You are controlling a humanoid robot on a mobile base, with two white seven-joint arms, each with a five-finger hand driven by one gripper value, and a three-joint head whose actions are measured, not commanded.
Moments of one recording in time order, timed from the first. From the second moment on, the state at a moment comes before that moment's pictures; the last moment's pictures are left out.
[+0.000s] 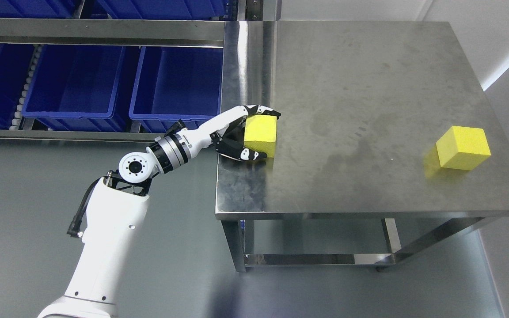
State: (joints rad) left arm -0.54 0.05 -0.21 -1.23 -0.15 -0.22 -0.80; right arm 0.00 0.00 -0.09 0.00 0.00 -0.10 -0.03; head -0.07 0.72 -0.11
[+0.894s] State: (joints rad) left arm -0.48 0.01 0.00 -1.23 0.20 -0.53 -0.30; right arm 0.00 0.00 -0.09 0.00 0.00 -0.10 -0.03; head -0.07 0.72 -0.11
